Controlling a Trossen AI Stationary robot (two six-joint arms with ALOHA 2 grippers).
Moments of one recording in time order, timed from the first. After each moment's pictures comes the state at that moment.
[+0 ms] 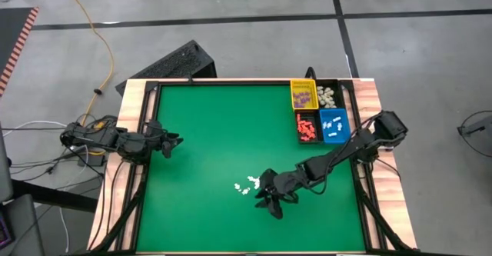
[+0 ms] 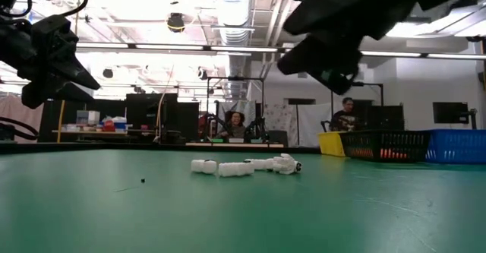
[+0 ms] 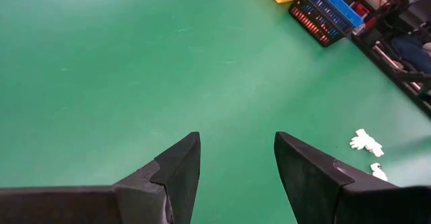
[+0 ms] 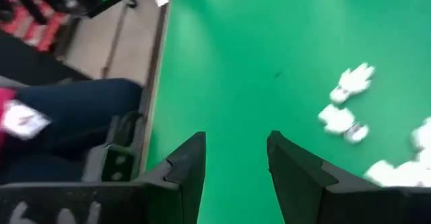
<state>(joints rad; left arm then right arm) -0.24 0.02 0.22 -0.70 -0.58 -0.88 0.43 1.66 0.93 0.21 0.03 0.62</state>
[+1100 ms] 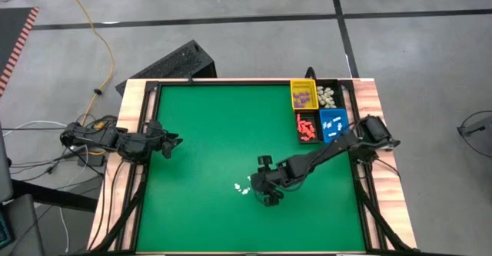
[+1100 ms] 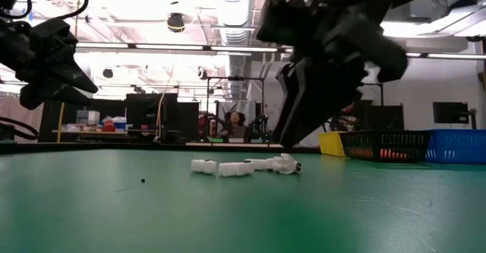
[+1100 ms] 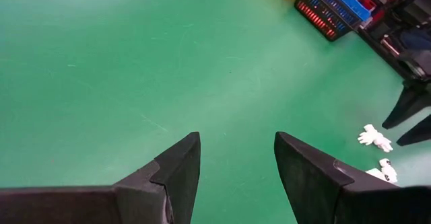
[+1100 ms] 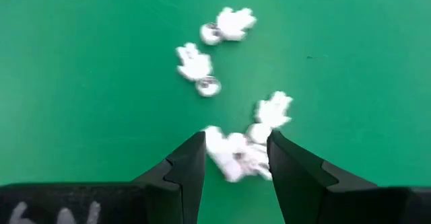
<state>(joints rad) -0.24 0.02 0.22 -0.72 -0.58 -0.88 0.34 1.82 1.16 -0.30 0.18 0.13</state>
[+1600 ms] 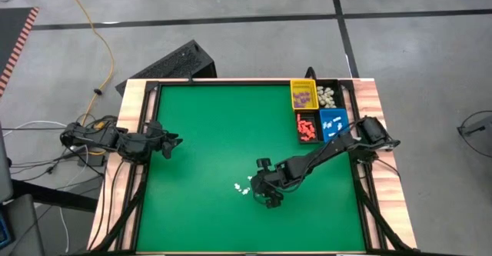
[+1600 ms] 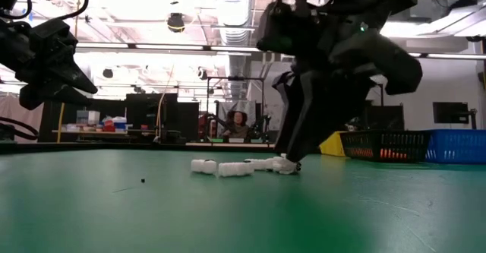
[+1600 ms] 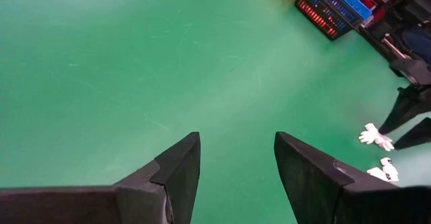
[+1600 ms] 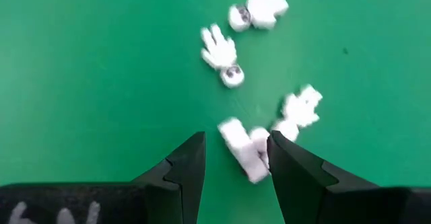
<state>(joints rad) -0.24 0.02 0.22 -0.73 -0.58 -0.88 0.33 1.85 1.16 -0.31 0.14 0.08</state>
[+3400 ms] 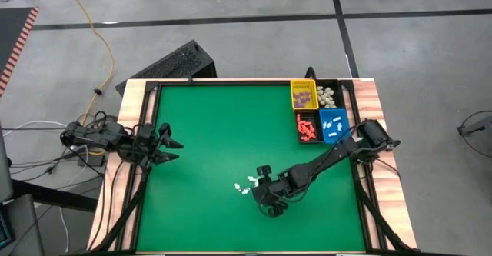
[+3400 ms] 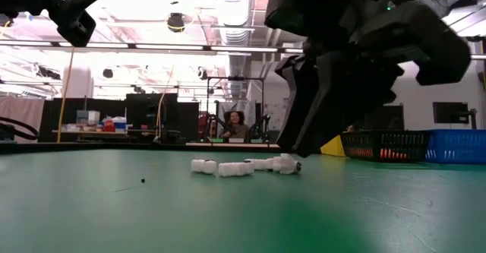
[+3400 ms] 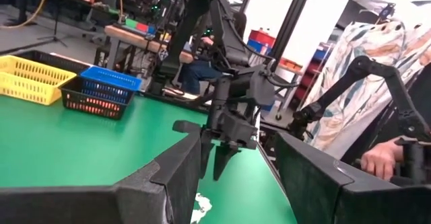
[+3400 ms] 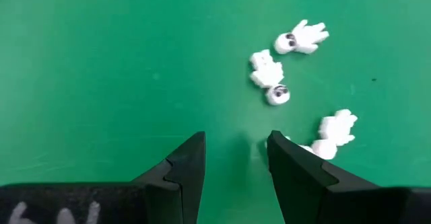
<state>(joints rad) -0.24 0.02 0.22 -0.05 -0.08 -0.36 0.41 1.85 1.17 -0.27 0.20 0.07</state>
